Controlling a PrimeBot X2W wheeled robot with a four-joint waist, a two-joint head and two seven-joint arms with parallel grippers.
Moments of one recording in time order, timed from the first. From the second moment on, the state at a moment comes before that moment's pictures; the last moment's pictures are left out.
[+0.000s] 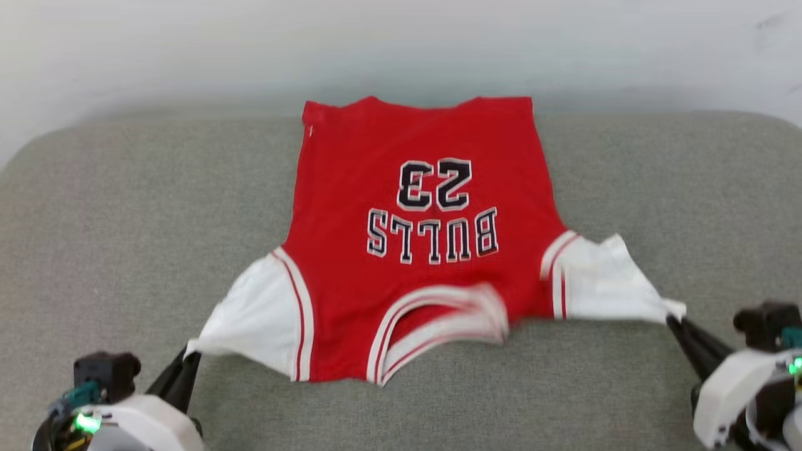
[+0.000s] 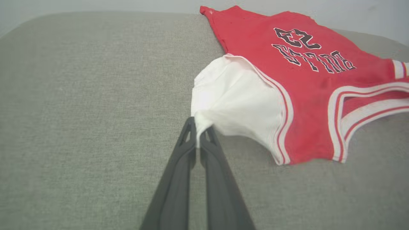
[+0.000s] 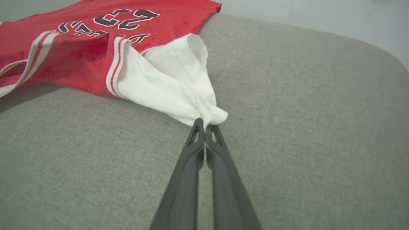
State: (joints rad) left arm -0.19 0.80 -0.75 0.11 -1.05 0.26 -0.26; right arm -0.24 -0.56 0.40 0.40 0.58 0.13 -0.04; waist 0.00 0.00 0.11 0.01
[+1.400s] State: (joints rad) left arm 0.01 0.54 -0.46 -0.03 -0.77 0.21 -0.26; right arm -0.39 -0.64 0.01 -0.11 0.49 0.13 0.48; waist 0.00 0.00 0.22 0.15
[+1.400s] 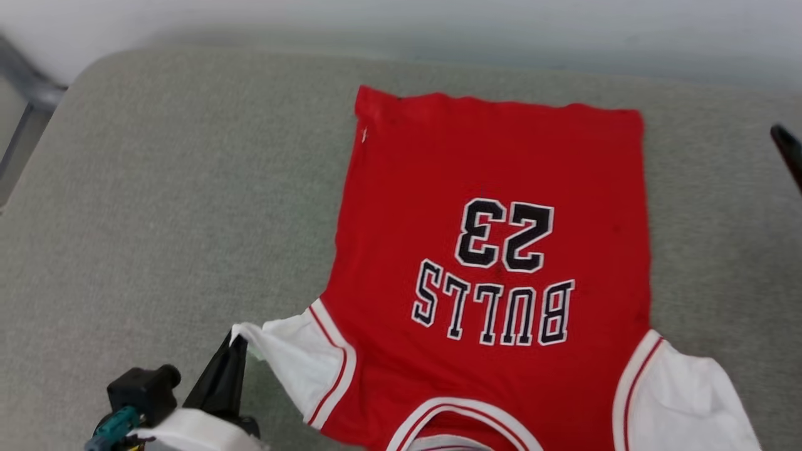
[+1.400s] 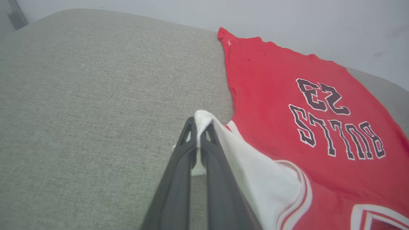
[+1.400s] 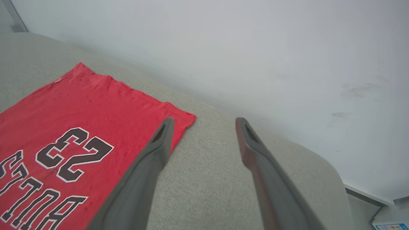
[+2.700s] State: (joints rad) left arm -0.17 0.18 -0.29 0.12 -0.50 -0.05 -0.26; right arm -1.01 -0.64 0.22 0.38 0.44 0.13 1.09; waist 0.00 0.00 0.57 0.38
